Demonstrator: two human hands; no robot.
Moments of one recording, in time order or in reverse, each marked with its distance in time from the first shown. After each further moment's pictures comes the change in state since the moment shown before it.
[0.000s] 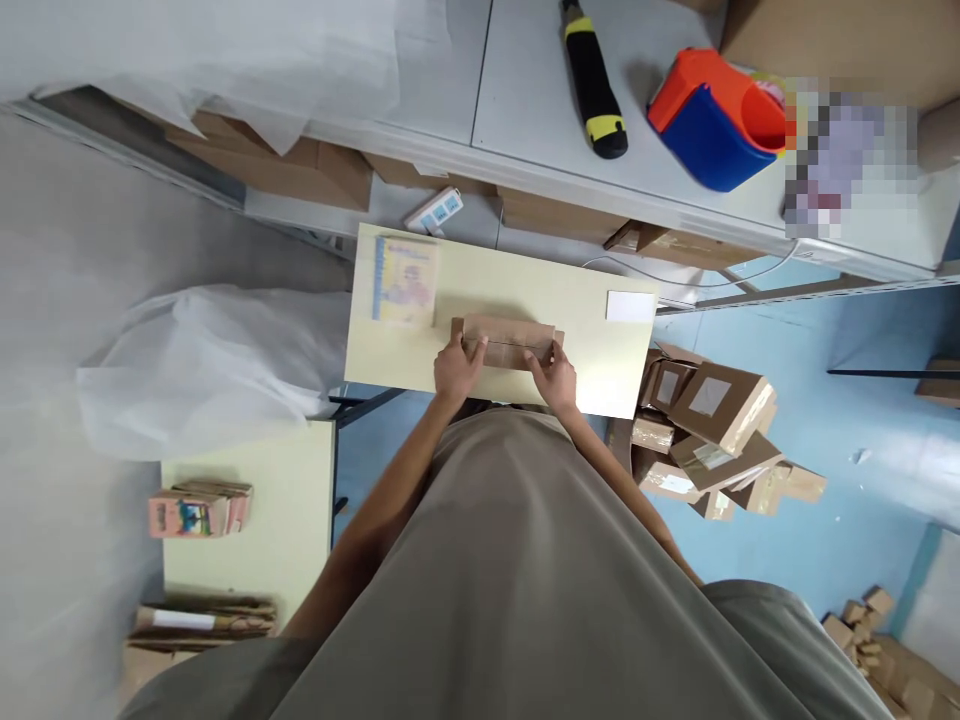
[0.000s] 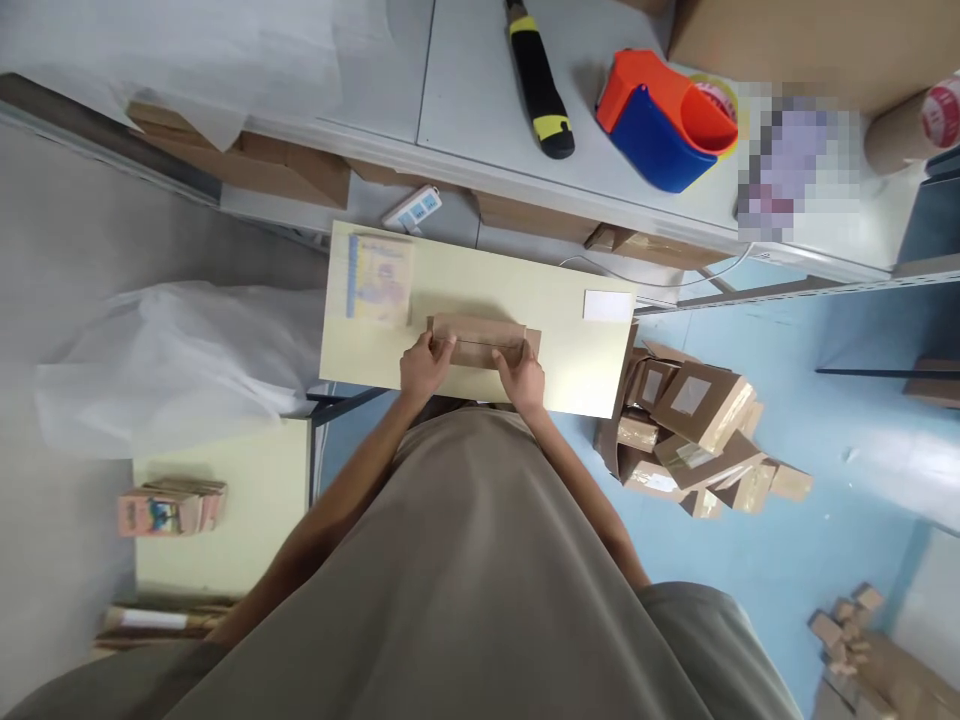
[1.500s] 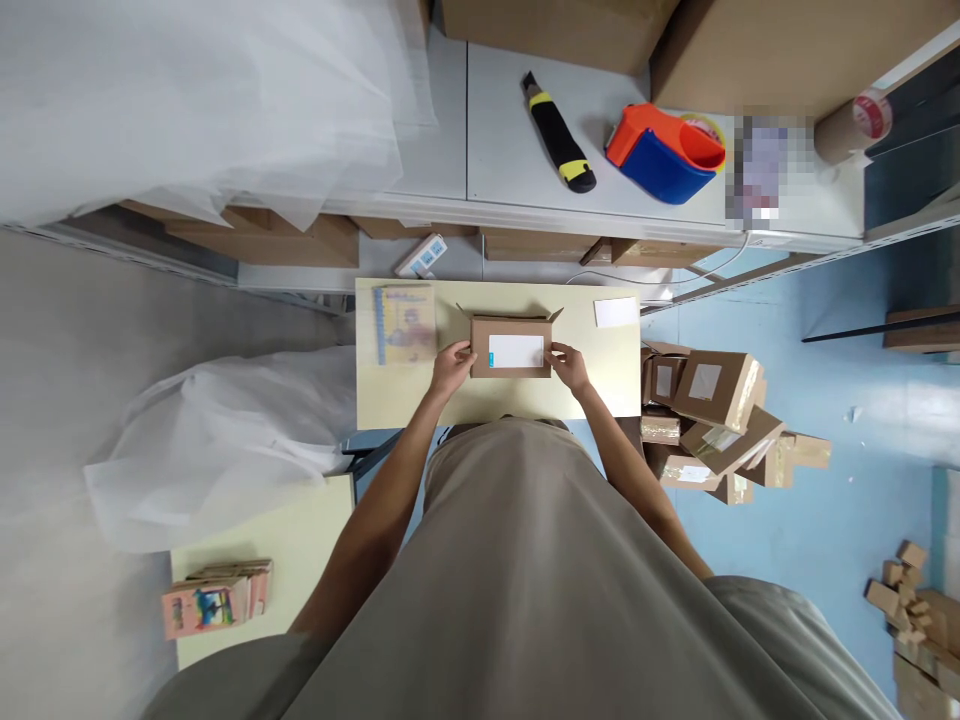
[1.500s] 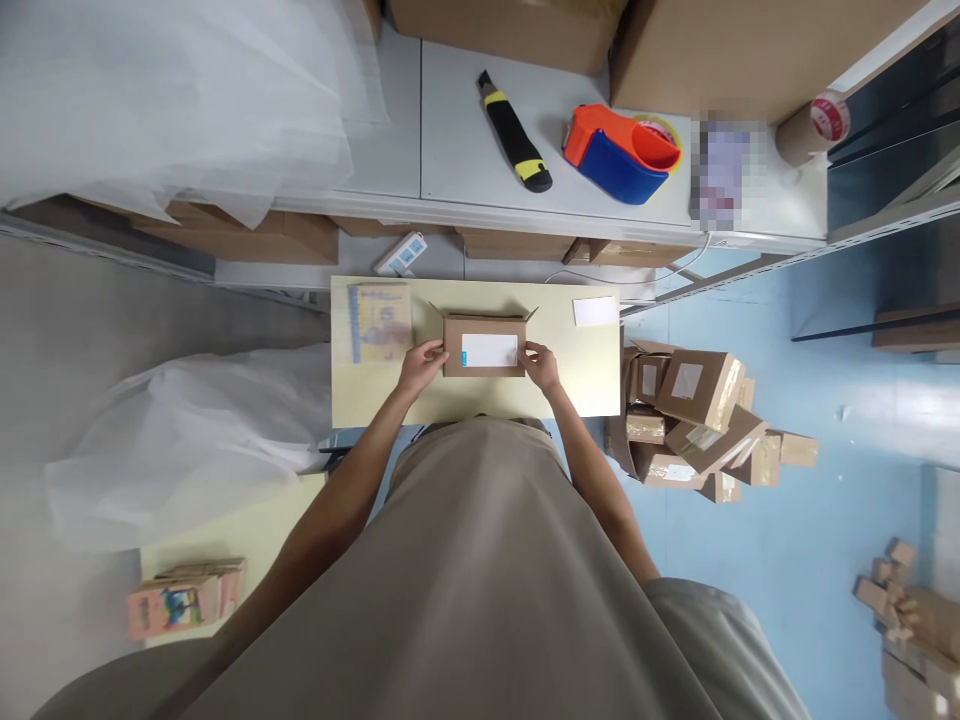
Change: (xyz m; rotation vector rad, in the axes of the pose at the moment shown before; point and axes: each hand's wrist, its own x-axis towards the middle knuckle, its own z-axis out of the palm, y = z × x) left_hand 0.090 -0.042 -0.012 -0.527 -0.173 0.069; right_hand 0.076 0.061 0.038 0.720 0.155 -0.003
